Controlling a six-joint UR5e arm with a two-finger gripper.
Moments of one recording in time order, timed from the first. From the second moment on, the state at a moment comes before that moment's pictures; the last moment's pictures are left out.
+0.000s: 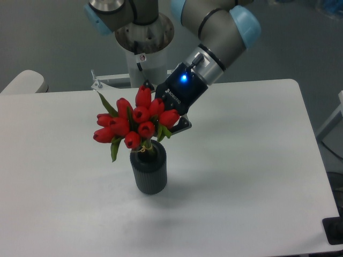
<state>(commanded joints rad) 2.65 -1.67 -1.68 -1.23 0.46 1.33</state>
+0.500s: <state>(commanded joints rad) 2.64 -1.65 -1.61 -1.22 0.43 1.19</state>
